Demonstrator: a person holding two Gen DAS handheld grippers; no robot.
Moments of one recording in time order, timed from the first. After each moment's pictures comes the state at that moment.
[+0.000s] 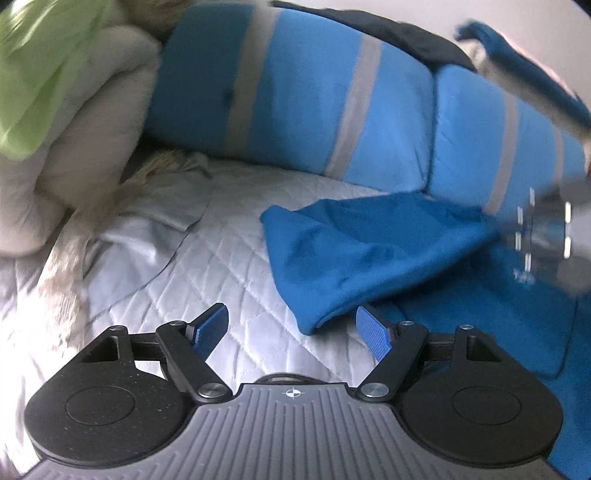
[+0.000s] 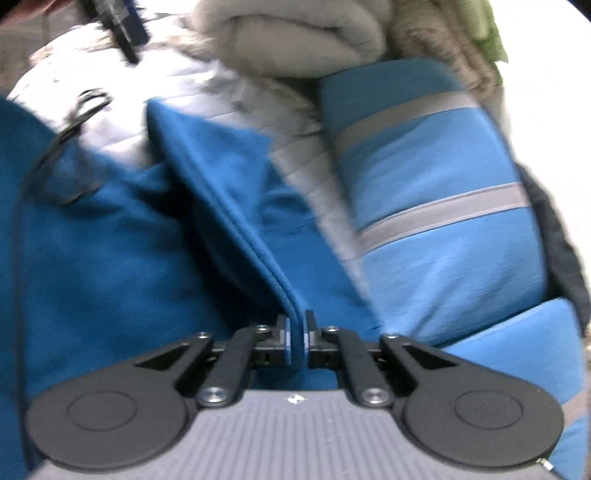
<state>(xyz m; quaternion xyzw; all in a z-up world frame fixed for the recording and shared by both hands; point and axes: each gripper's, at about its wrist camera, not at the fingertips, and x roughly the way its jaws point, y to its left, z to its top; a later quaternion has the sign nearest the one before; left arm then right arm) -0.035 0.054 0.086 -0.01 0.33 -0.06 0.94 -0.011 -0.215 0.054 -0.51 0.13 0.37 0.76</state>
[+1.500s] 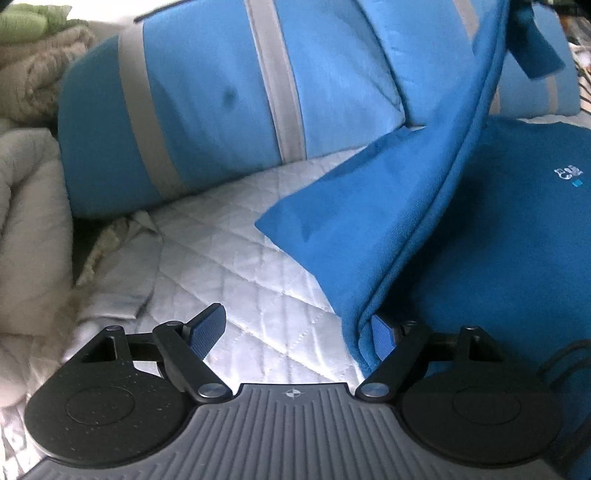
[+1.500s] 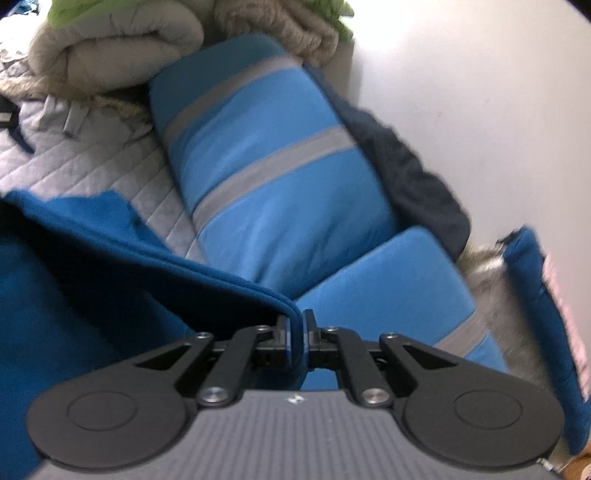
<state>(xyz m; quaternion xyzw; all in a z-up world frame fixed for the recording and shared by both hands) 0.040 -0.029 0.038 0.20 0.33 -0.06 0.92 0.055 -0.294 0.148 -0.44 0.13 0.22 0.86</state>
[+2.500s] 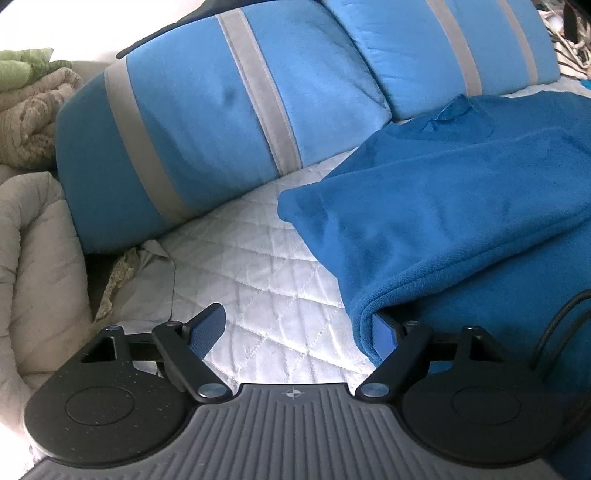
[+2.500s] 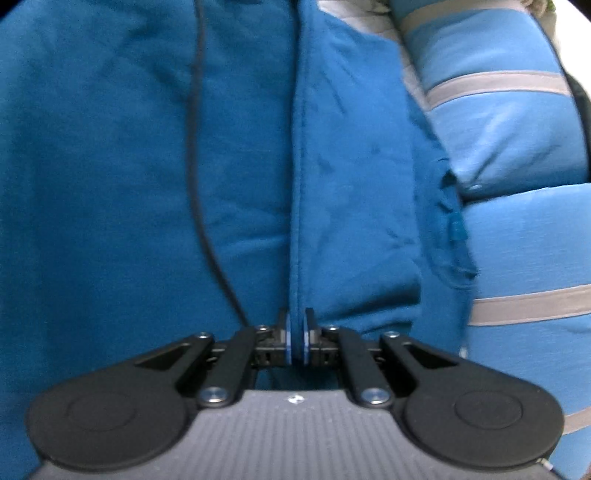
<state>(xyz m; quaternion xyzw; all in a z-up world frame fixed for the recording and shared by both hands) 0.032 -0.029 0.041 0.26 0.30 -0.06 0.92 -0.074 -0.345 0.000 -0.57 0.30 0.36 0.67</state>
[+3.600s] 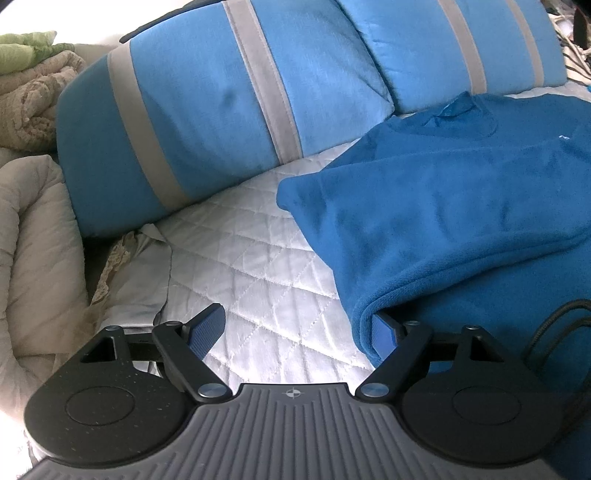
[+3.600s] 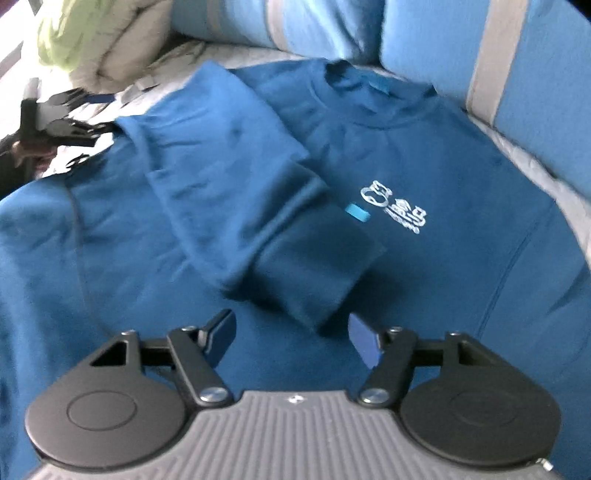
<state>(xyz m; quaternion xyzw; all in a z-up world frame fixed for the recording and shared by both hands) 0.031 -0.026 0.044 0.24 0.33 -0.06 0.91 0.041 -0.472 0.023 -0.12 0.49 0.37 0.78</state>
